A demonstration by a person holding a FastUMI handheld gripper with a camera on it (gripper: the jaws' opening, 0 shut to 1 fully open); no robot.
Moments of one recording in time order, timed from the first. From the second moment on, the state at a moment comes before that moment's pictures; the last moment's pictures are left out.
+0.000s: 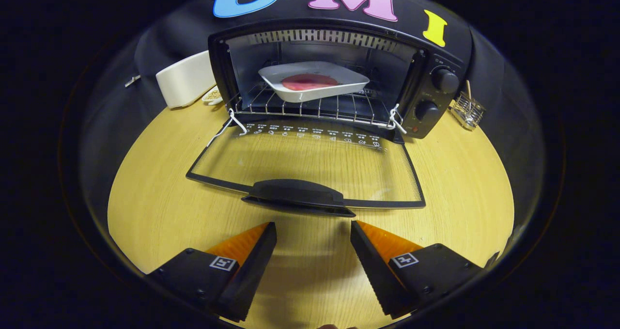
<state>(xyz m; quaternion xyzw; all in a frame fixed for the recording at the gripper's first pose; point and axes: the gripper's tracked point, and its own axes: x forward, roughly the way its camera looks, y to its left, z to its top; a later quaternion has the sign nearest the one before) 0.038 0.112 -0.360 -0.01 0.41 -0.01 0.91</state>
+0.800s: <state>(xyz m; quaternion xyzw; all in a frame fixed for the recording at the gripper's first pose) 0.042 0.116 -0.321 0.05 0.39 -0.04 0.92</state>
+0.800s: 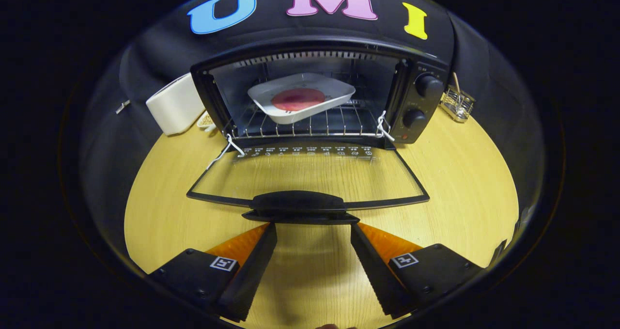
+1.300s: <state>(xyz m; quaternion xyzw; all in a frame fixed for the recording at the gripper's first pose) 0.073 0.114 -0.204 0.04 0.25 -0.02 0.97</state>
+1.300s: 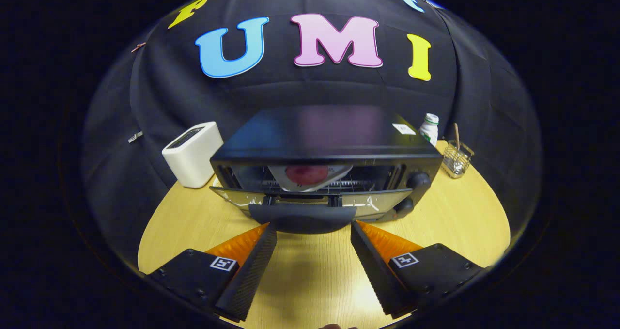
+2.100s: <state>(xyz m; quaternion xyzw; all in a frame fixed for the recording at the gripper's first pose) -0.025 0.011 -0.061 0.00 0.05 -0.06 1.00</state>
